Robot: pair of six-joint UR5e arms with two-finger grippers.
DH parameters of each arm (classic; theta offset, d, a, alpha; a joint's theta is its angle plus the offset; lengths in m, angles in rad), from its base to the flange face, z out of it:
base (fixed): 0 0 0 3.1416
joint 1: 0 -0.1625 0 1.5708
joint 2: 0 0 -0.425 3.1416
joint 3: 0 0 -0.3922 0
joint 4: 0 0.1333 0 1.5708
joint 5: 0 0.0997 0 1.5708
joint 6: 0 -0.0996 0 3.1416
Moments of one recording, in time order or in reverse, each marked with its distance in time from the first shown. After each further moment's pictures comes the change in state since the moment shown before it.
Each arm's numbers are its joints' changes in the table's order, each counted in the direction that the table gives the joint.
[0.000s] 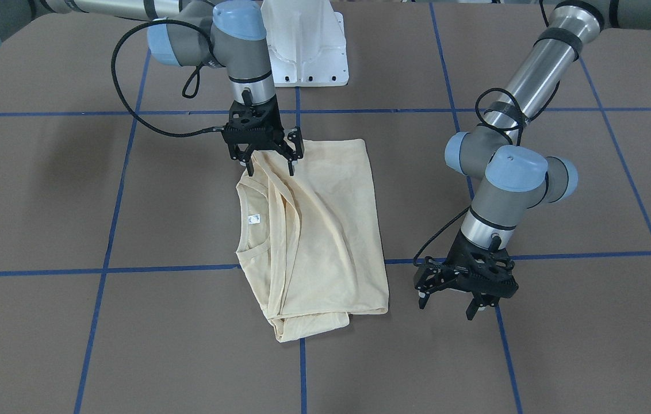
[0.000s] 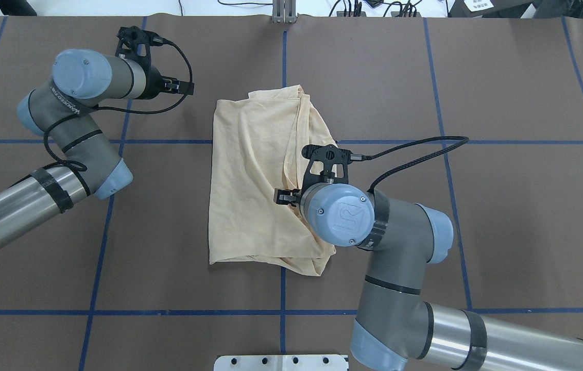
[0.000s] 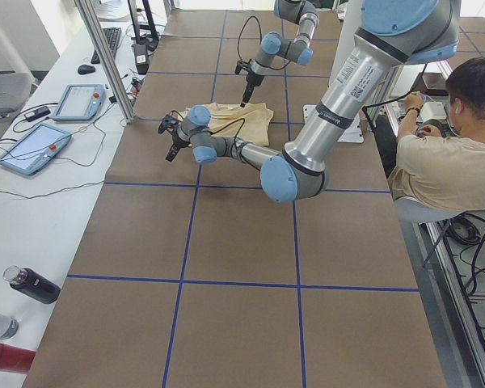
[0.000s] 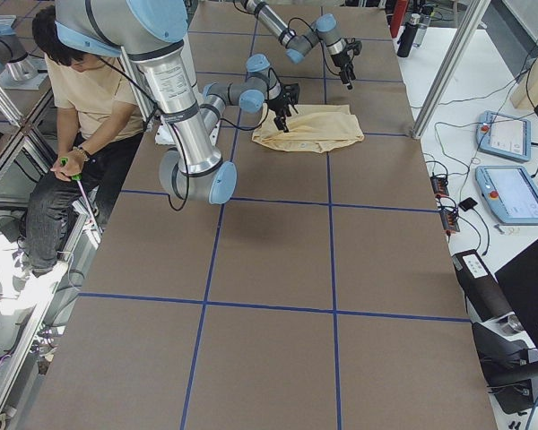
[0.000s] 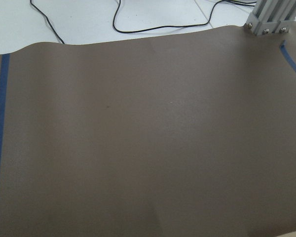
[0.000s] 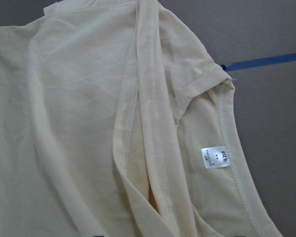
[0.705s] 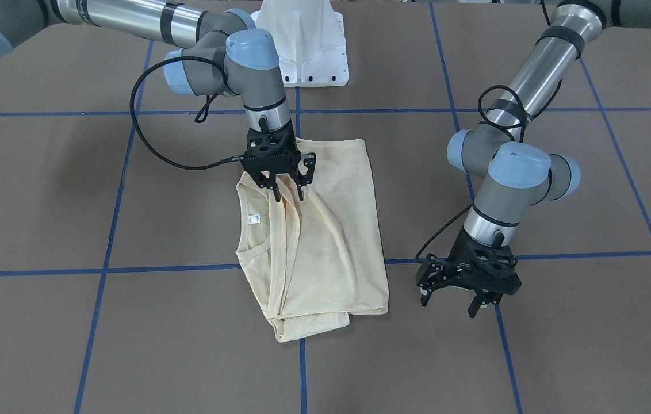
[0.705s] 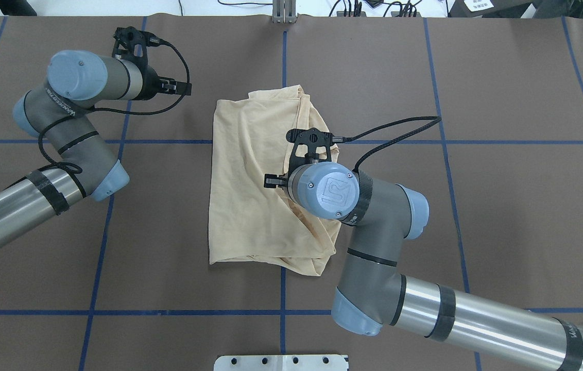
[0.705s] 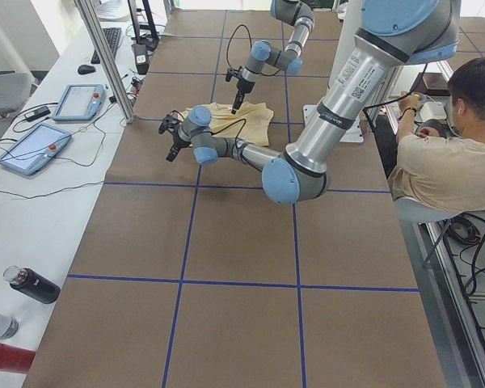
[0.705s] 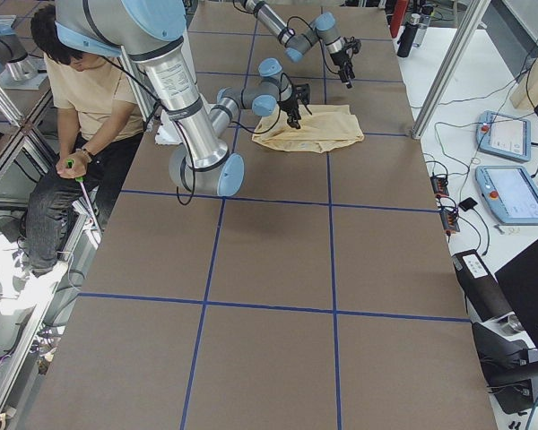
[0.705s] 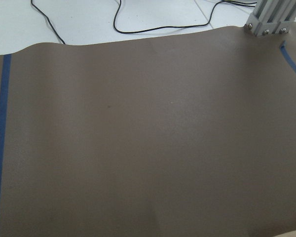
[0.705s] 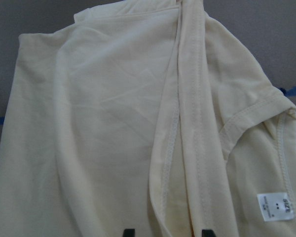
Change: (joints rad) left arm 0.001 -0.024 -0.033 0.001 0.000 0.000; right arm -0.054 -0.059 -0.180 0.206 0.059 0.085
